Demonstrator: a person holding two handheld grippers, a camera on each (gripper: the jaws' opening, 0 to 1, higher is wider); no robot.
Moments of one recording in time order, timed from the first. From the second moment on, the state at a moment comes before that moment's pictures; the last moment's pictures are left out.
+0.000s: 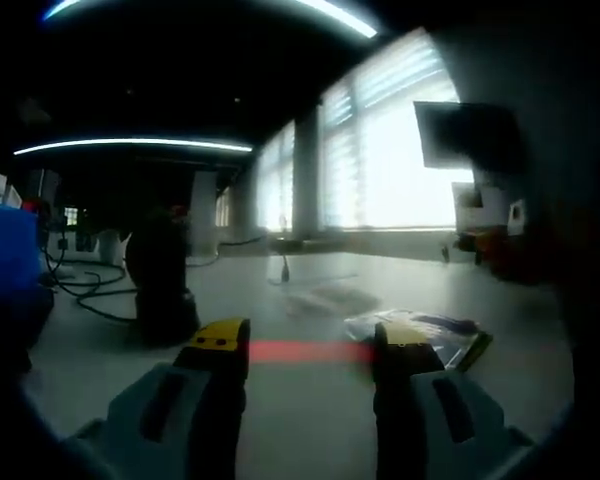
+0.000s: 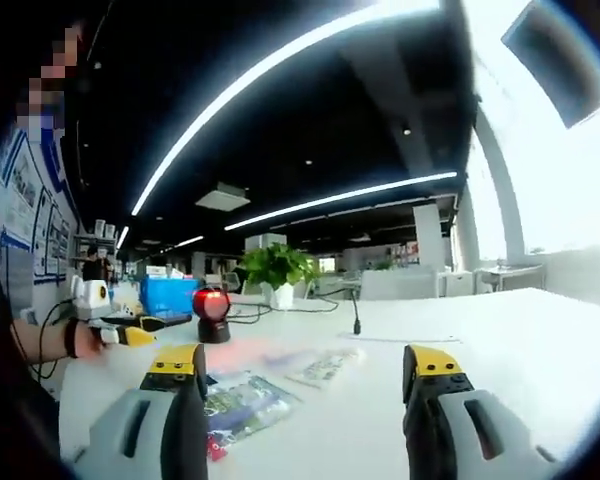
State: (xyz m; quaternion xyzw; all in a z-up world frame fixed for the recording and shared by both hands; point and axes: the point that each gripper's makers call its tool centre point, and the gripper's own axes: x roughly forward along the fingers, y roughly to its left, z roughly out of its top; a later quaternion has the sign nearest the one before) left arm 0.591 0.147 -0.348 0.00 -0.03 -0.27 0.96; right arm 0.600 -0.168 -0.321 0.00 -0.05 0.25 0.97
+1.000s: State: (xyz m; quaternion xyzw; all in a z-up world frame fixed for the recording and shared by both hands) left arm 0.585 0.151 -0.343 -0.03 -0.04 -0.27 0.96; right arm 0.597 -0.171 -0.352 -0.02 -0.04 0.23 0.97
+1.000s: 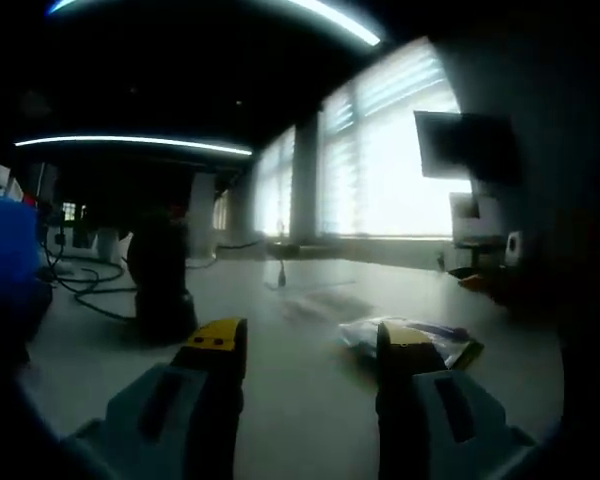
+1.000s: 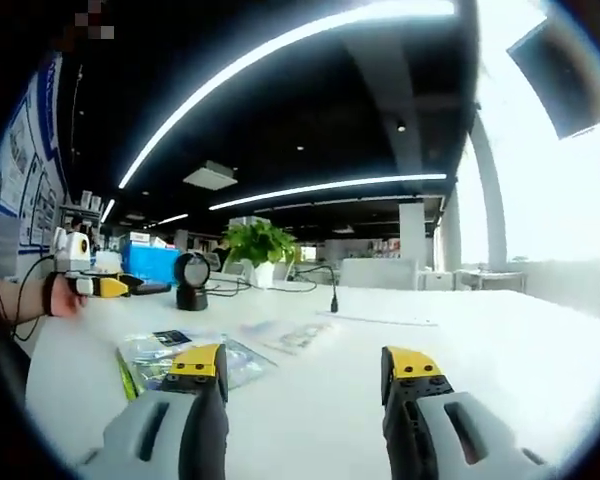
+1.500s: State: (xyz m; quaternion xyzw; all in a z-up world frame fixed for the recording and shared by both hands) left arm 0.585 0.152 -0.344 -0.02 -0.03 -0.27 0.96; right arm 0.598 -0.180 -0.355 -0.02 -0.03 0.22 0.97
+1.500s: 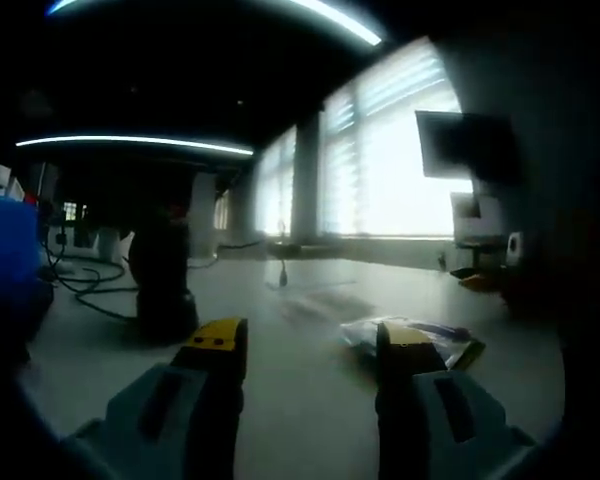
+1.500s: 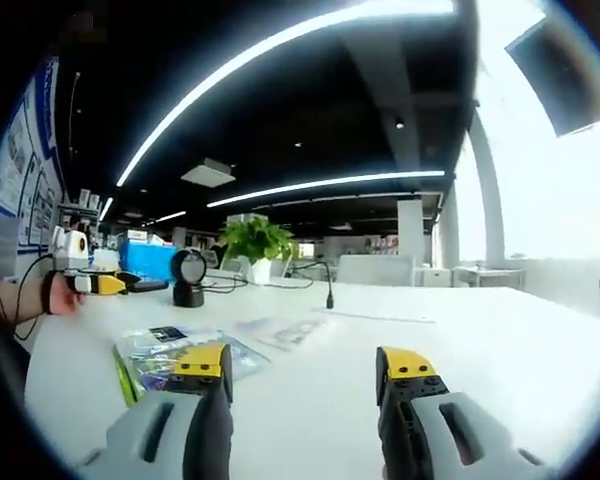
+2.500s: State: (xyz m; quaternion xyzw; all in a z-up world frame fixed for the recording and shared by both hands) left arm 0.585 0.153 -0.343 -0.03 -0.03 -0.27 0.96; right arm 0.597 -0.181 -0.353 -0.01 -0.03 0.22 0.98
